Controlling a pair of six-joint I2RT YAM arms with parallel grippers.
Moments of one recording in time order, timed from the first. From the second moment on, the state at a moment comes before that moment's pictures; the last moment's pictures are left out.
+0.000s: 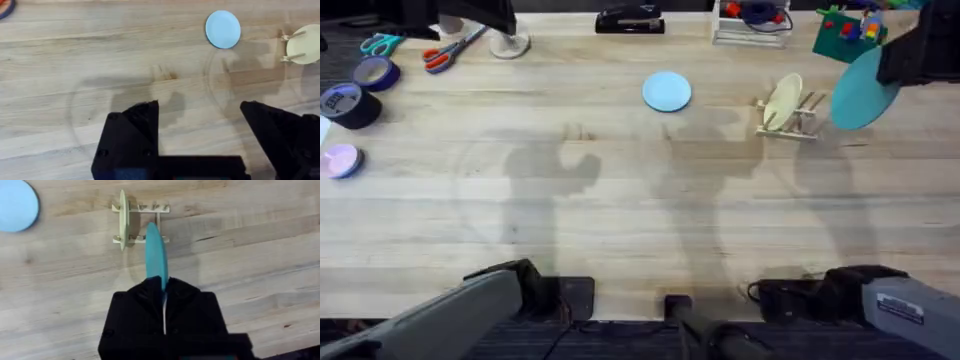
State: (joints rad) left arm 0.28 1.29 1.77 -1.50 0.40 0.21; right arm 0.07 1.25 1.49 -1.34 0.24 0.17
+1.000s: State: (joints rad) left arm 0.28 1.29 1.77 -1.50 0.40 0.21; right arm 0.07 1.33 1.49 -1.26 0.24 0.16
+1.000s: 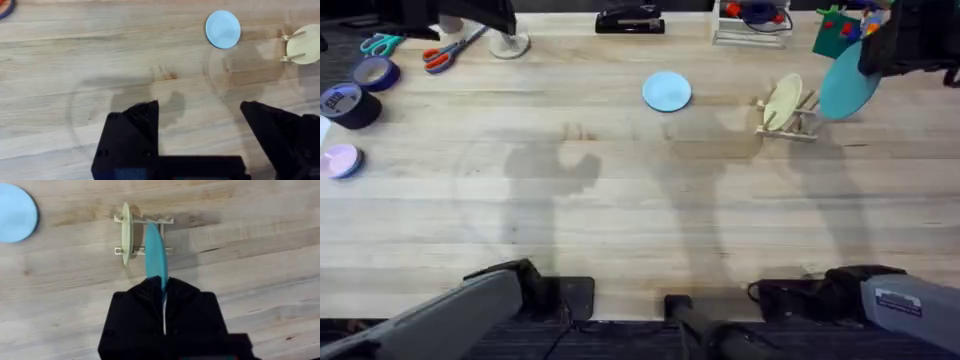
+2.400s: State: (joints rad) left arm 0.28 1.29 1.77 -1.50 0.40 0.21; right arm 0.07 1.54 1.49 -1.17 0.21 0.14
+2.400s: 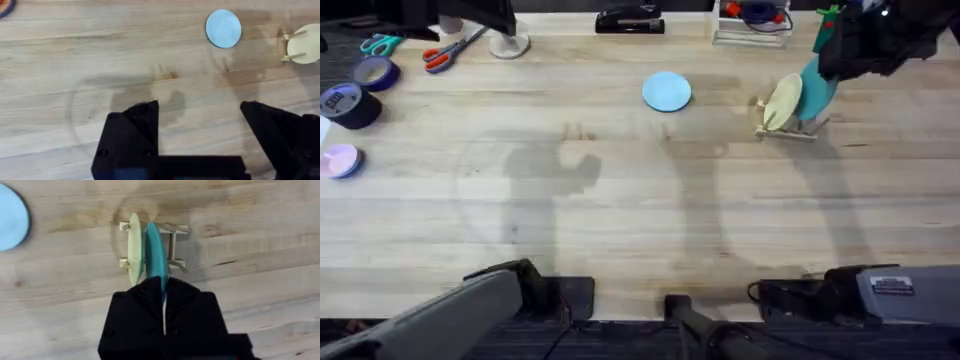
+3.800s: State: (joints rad) left arm 0.28 1.29 1.77 -1.51 0.39 0.21; right arm 0.07 1.58 1.49 -1.12 0.21 0.18
